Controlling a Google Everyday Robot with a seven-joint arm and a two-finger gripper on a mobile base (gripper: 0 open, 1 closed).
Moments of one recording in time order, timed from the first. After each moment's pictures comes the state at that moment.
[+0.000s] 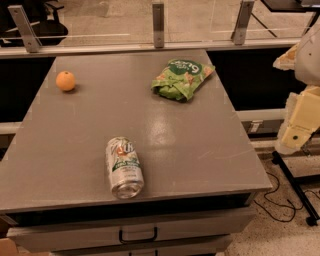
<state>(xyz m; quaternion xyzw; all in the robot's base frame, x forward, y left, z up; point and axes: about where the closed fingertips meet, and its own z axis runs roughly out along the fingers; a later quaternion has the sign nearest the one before) 0.438 -0.217 0.976 -0.60 0.78 -0.03 0.16</state>
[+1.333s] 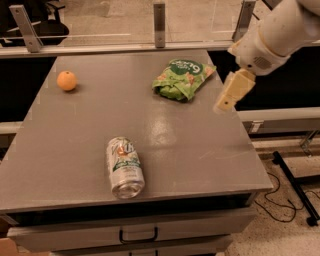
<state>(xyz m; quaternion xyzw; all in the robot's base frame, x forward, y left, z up) 0.580 -0.165 0.936 -0.58 0.76 0.01 0.28</state>
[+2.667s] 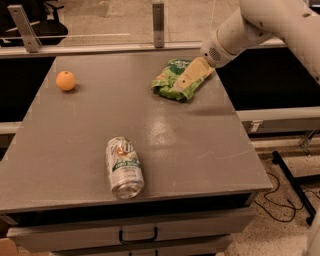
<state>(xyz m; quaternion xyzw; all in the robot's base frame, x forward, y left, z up) 0.694 -0.105 0.896 -0.45 0.83 0.10 0.32</state>
